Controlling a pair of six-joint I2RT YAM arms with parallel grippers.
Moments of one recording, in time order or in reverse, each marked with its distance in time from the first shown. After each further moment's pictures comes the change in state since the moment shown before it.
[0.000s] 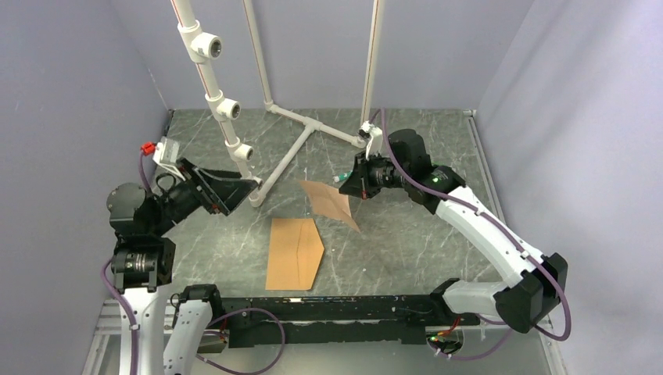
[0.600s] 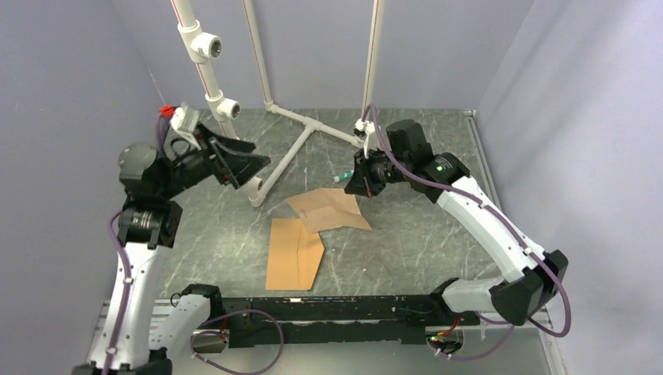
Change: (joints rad) left arm -0.101 0.214 0.105 0.245 0.045 0.061; right arm 0.000 0.031 0.190 -0.276 -0.003 -0.224
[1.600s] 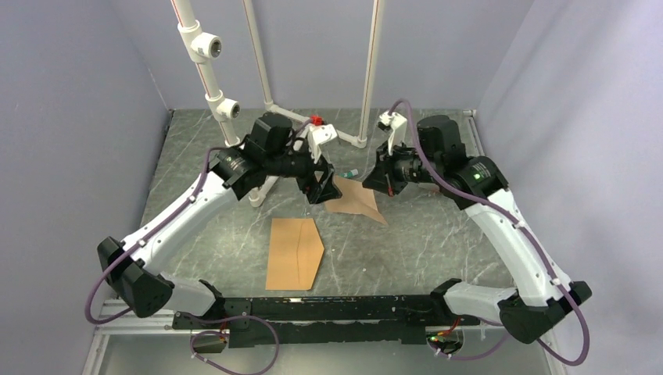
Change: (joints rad) left arm -0.671 0.559 0.345 -0.424 -0.344 0.710; right arm -0.053 -0.087 0.112 -0.152 0.020 -0.057
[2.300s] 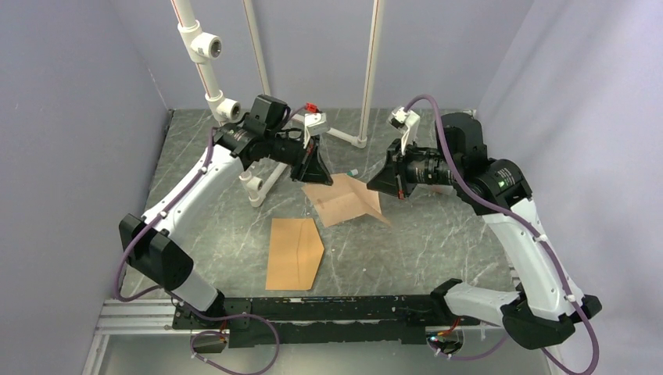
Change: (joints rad) left arm 0.175 0.198 0.183 -0.217 0.473 0.128; right arm 0.000 -0.057 0.142 -0.113 -0.079 0.024
